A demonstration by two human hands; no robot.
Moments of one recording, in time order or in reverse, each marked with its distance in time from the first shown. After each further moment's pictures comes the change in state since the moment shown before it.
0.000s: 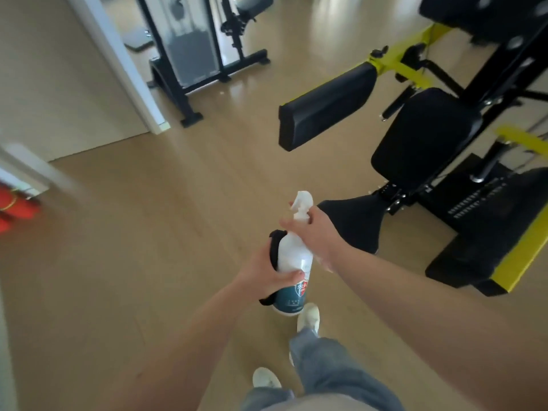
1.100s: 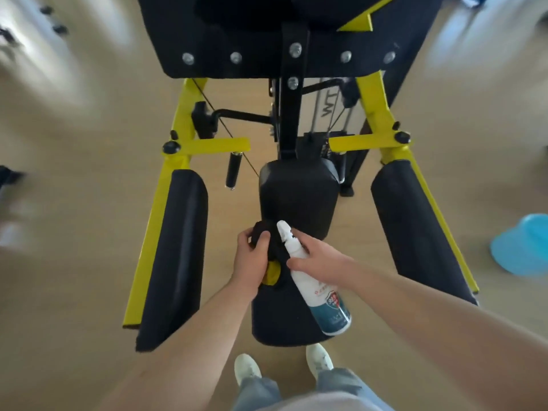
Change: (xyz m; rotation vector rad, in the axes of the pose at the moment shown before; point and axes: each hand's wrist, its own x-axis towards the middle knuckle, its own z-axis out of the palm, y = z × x) left_hand 0.384 0.190 0.078 0.012 -0.383 -0.077; right_hand 0.153 -0.037 -0.210 0.031 0.487 0.317
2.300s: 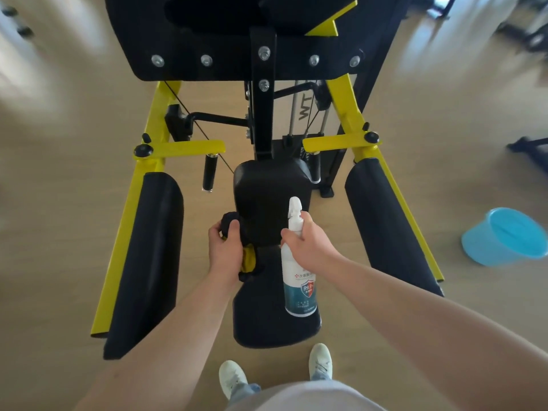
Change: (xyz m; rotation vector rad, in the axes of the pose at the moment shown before) left_hand 0.000 0.021 0.011 -0.082 0.151 -0.046; right_hand -0.008 0.004 -0.014 0.193 0.340 0.065
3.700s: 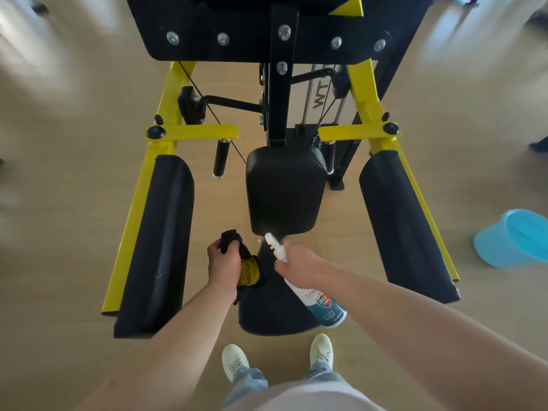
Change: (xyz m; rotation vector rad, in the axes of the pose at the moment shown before) left_hand 0.006 -0.045 -0.029 -0.017 0.078 -0.187; right_hand 0.003 0.025 0.043 -0.520 -0.289 -0.055
